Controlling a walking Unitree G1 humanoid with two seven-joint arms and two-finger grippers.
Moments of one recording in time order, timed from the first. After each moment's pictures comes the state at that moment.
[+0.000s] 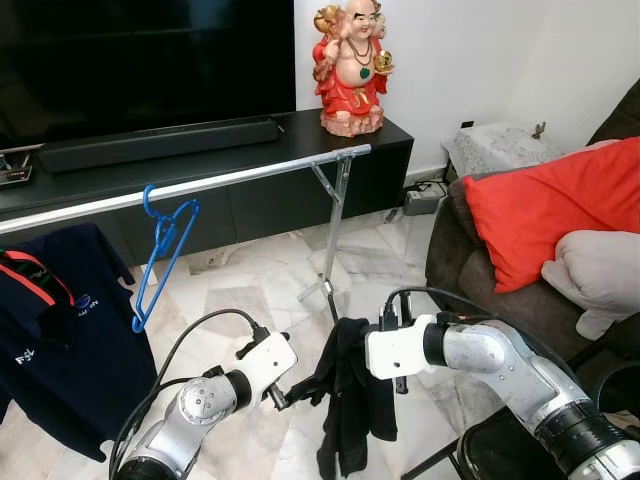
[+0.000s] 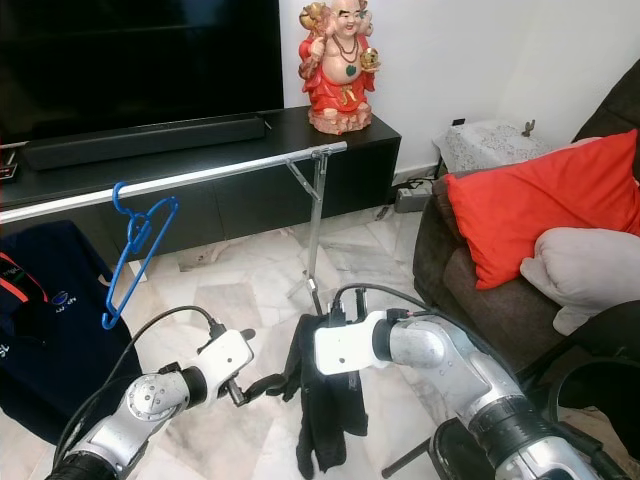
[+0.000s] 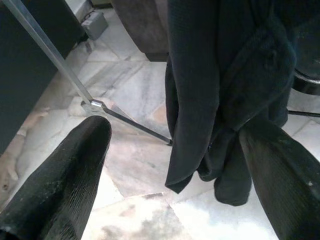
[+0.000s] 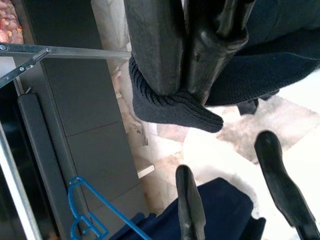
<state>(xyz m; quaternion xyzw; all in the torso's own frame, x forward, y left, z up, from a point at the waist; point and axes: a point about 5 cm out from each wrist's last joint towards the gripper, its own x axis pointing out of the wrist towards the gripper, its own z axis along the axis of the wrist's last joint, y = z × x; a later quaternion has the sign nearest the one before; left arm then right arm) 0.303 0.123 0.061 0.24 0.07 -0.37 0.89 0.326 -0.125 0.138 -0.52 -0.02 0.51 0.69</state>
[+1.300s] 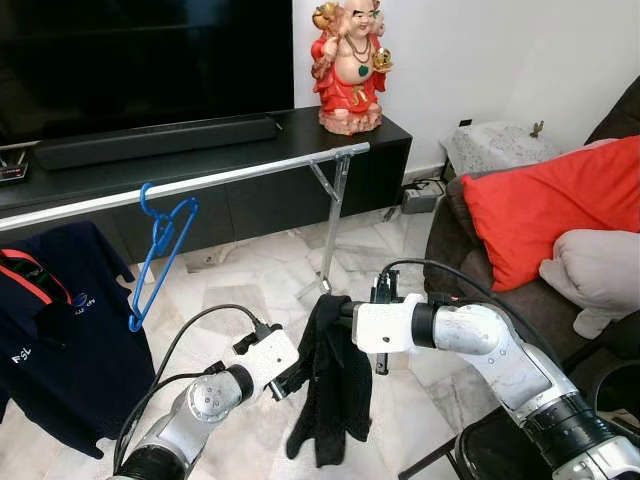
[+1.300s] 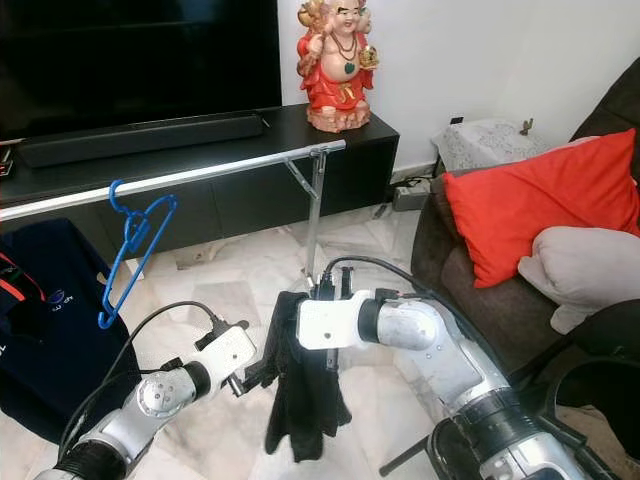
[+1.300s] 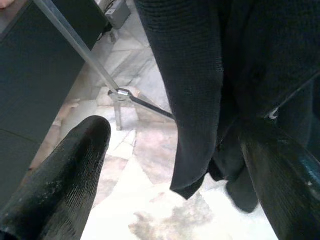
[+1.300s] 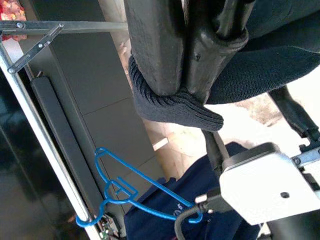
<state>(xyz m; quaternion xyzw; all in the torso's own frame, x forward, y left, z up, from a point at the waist) 0.312 0.124 0.053 0.30 0.07 -0.32 0.89 0.325 -0.101 0.168 -0.46 -0.07 0.51 0.72</state>
